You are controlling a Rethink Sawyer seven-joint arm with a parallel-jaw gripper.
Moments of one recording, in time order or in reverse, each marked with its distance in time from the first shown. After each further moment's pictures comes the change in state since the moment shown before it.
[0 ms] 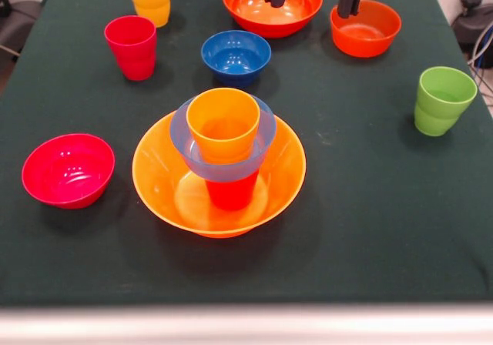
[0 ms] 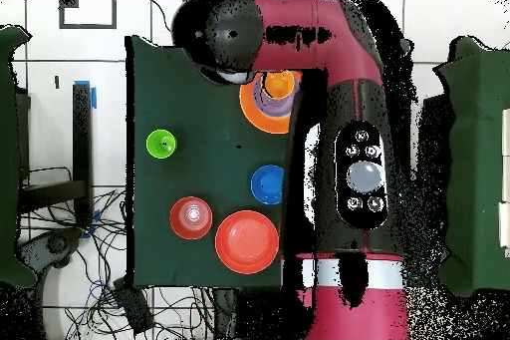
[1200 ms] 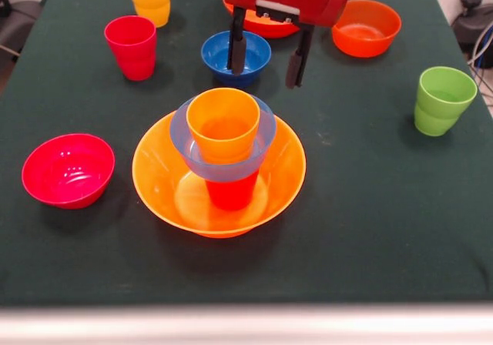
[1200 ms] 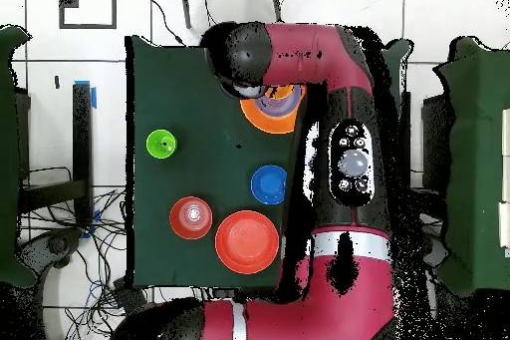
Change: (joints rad) arm 0.026 0.122 -0.100 0.002 0.001 -0.070 0.000
